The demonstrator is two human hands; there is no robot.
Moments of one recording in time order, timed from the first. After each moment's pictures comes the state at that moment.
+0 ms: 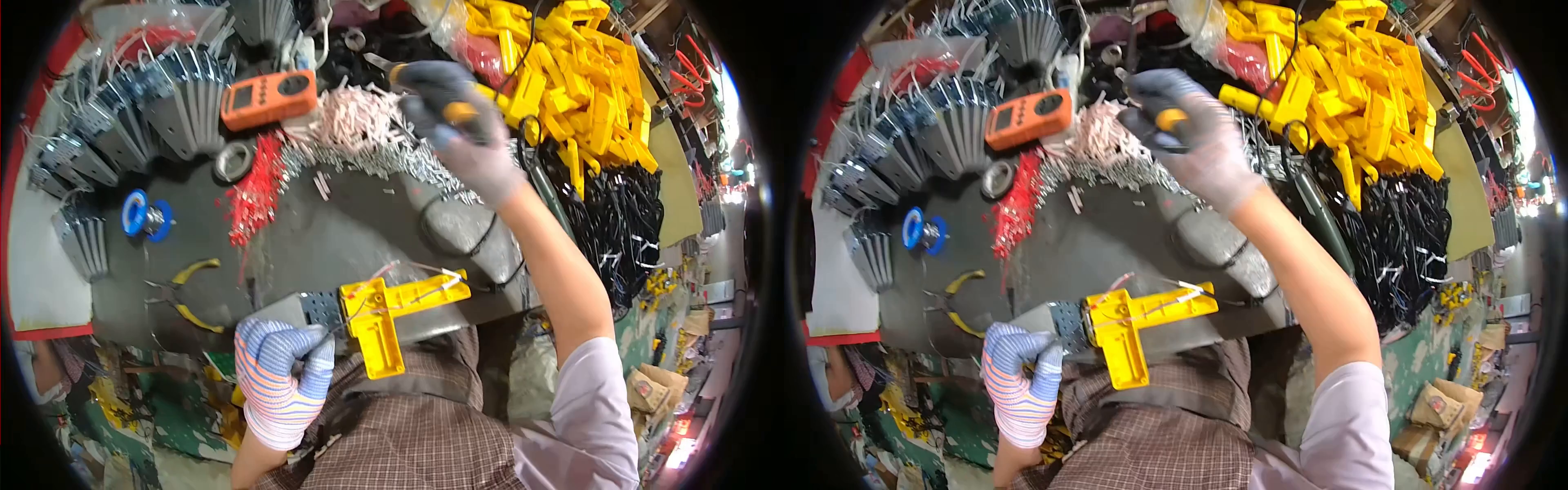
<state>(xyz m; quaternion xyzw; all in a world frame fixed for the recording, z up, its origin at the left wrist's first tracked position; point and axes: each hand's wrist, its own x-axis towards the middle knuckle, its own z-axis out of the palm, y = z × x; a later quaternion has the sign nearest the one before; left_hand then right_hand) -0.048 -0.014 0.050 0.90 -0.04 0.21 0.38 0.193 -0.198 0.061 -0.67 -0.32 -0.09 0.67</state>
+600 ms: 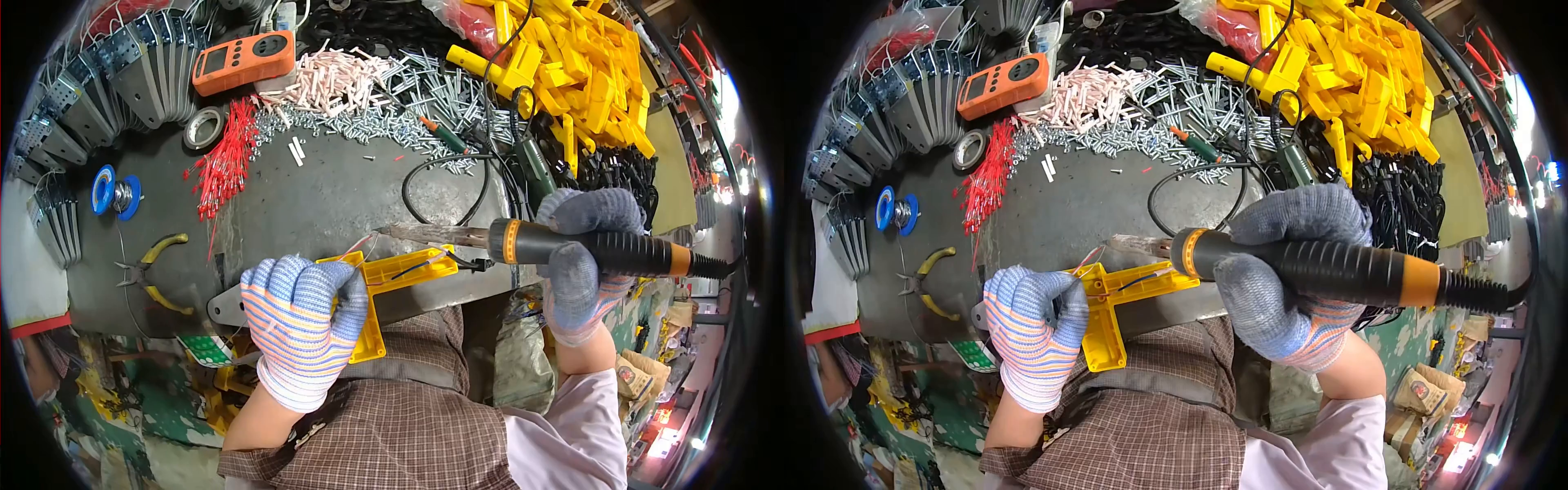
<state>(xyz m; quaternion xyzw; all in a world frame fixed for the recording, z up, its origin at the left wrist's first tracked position) -0.008 -0.054 0.037 0.91 -0.08 0.26 0.30 0.050 -0.278 0.110 -0.74 -0.27 -0.18 0.59</state>
